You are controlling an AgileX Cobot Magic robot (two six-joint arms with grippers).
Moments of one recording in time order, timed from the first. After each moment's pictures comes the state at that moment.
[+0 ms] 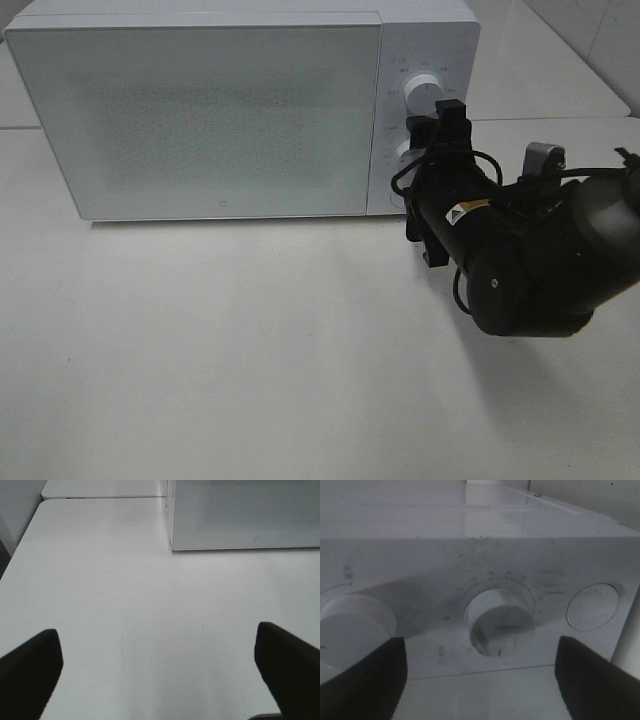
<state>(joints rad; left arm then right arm) 0.02 0.00 -0.50 -0.07 1.04 0.05 0.60 2.00 -0.67 0.52 -1.19 1.36</state>
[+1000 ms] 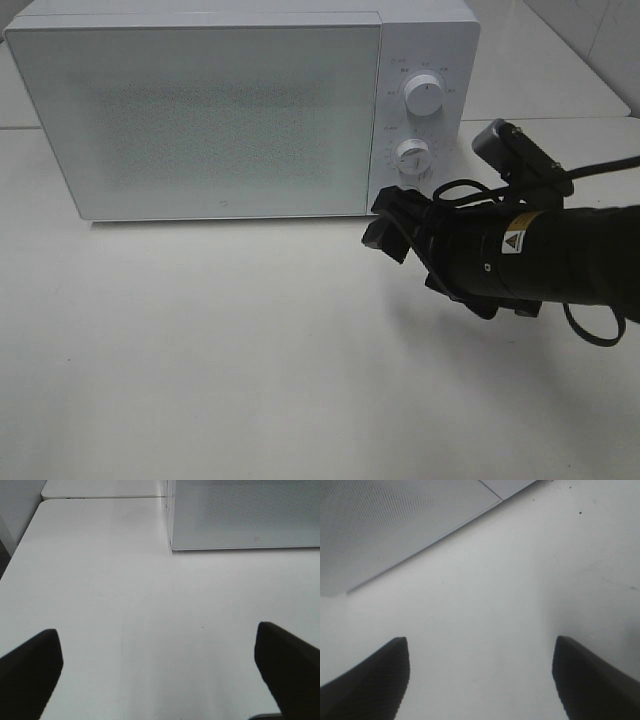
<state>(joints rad) 0.02 0.00 -0.50 -0.07 1.04 0.05 0.60 1.55 -0.53 0.20 -0.28 0.72</state>
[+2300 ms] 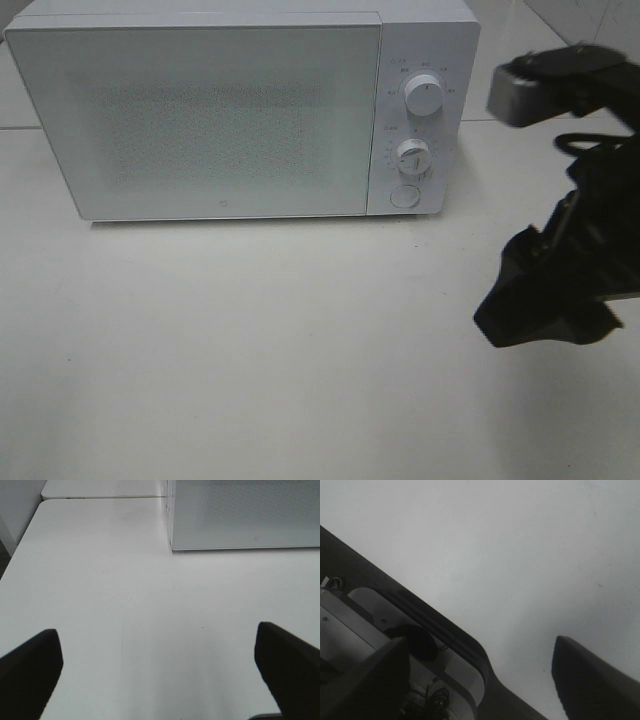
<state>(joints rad) 0.02 0.00 -0.50 -0.07 1.04 0.05 0.60 1.12 -0.84 0.12 0.94 -0.03</state>
